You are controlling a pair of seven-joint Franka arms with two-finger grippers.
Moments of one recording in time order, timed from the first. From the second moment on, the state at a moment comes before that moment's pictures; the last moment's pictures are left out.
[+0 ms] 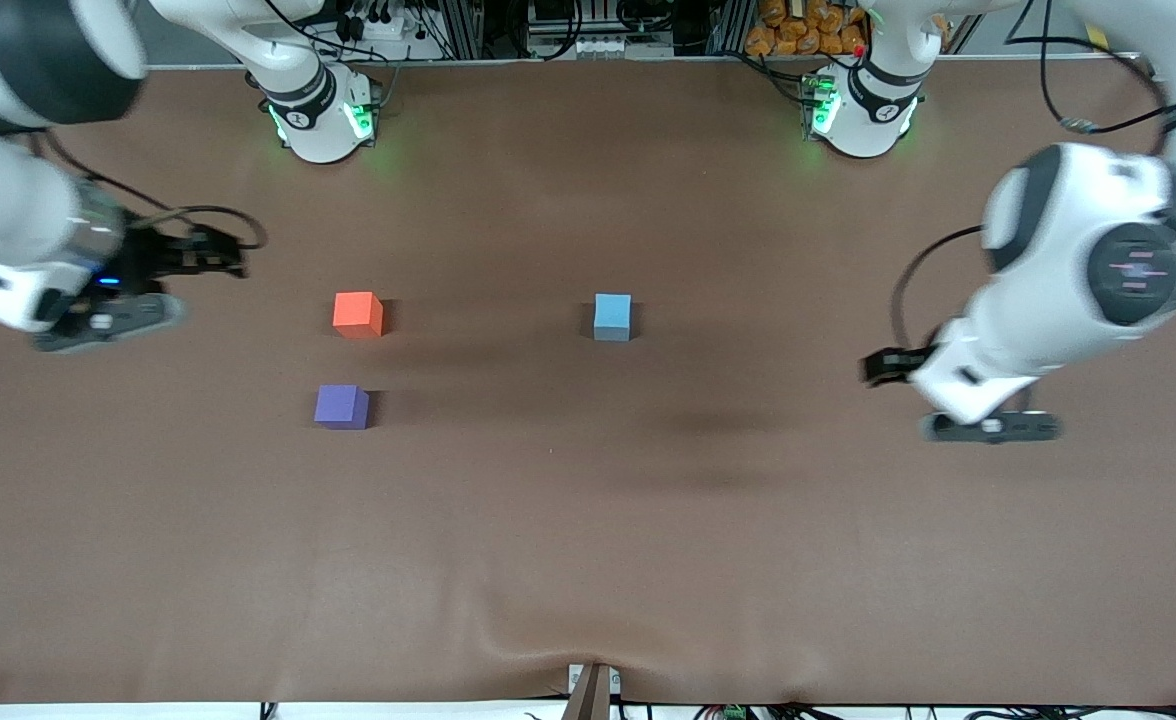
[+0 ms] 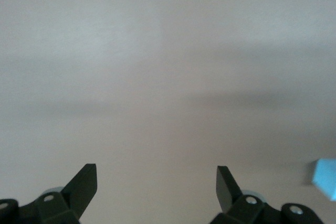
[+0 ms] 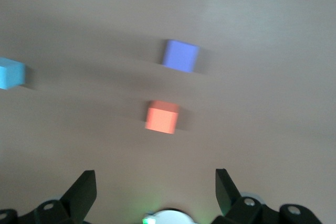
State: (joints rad) left arm 0.06 0.31 -0.29 -1.53 0.09 1.71 -0.20; right arm 0.14 0.16 0.08 -1.50 0.09 1.44 -0.02
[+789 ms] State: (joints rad) left arm -0.07 0.06 -0.02 -1.61 0.07 1.57 -0.06; right arm 0.57 0.50 0.08 -1.55 0.17 1.99 0.50
